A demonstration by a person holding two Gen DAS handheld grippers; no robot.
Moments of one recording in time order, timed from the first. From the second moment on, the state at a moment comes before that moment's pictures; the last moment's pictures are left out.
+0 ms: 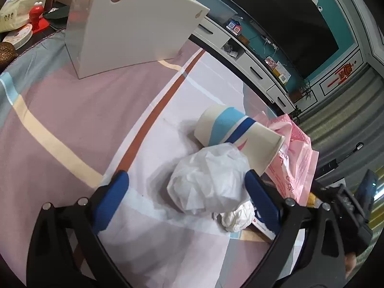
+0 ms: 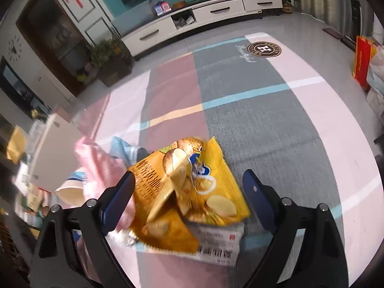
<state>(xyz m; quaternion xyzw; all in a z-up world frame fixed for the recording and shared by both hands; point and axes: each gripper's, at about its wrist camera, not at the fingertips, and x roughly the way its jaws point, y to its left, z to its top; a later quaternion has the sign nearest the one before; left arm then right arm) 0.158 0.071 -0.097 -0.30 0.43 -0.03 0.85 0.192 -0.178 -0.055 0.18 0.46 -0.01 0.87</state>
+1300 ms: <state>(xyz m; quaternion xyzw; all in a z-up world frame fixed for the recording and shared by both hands) 0.085 0.034 -0.082 -0.33 0.43 -0.08 0.83 0.058 -0.227 -0.032 0.22 0.43 -0.02 0.87</state>
